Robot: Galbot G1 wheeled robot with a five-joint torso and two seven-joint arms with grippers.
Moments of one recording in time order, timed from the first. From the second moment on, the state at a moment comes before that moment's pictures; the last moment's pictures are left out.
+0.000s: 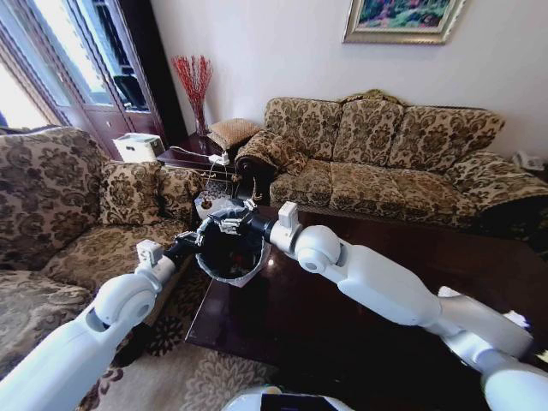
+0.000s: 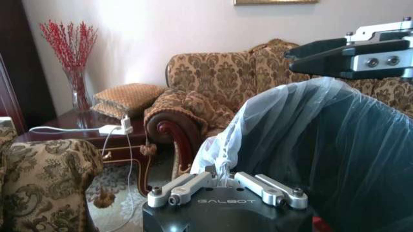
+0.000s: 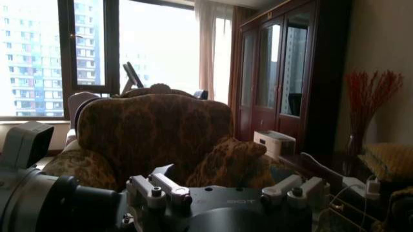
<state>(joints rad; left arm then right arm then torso) 1.35 -0.70 -0.60 -2.23 -0.81 0.38 -0.15 -0.21 1.03 -0.52 1.99 0.95 -0.35 0.11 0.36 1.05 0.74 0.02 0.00</state>
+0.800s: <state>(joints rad) 1.42 -0.89 -0.70 -2.21 -0.60 0.37 -0.26 -0.85 0.80 0.08 2.05 0.77 -0.36 0.31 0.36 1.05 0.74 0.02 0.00</state>
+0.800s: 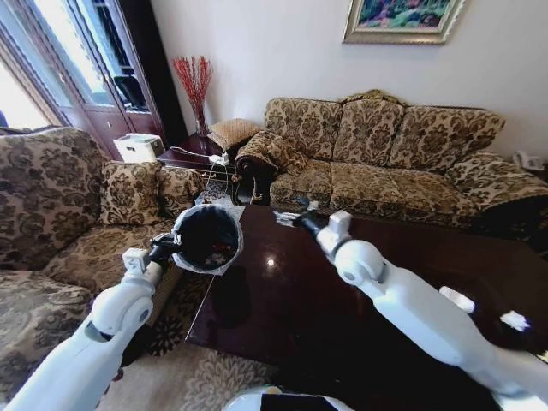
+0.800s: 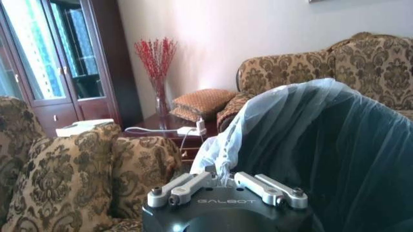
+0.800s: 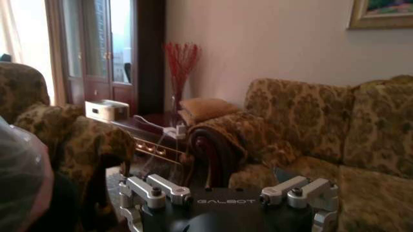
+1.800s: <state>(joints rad) 1.45 -0.97 -0.67 -2.29 -0.58 0.35 -0.24 -1.52 1.05 0.60 2.29 0.51 -0.31 0.20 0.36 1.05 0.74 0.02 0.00</state>
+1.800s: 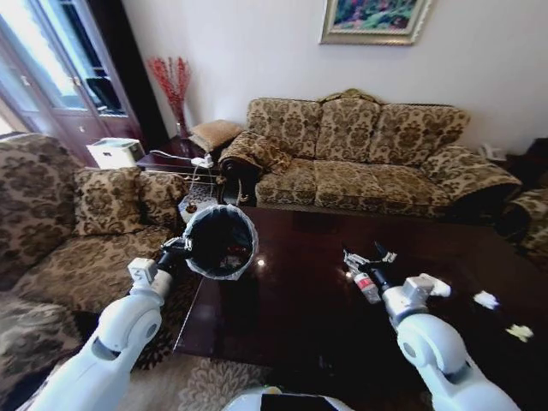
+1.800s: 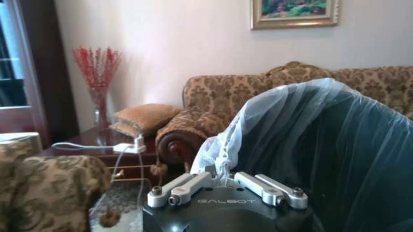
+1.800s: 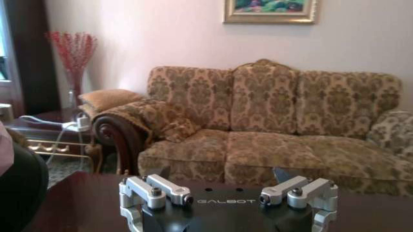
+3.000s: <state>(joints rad) 1.56 -1.02 -0.69 -2.41 -0.52 0.34 -0.30 -1.47 1.06 0.51 2.11 0.37 -0.21 0.15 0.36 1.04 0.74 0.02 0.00</state>
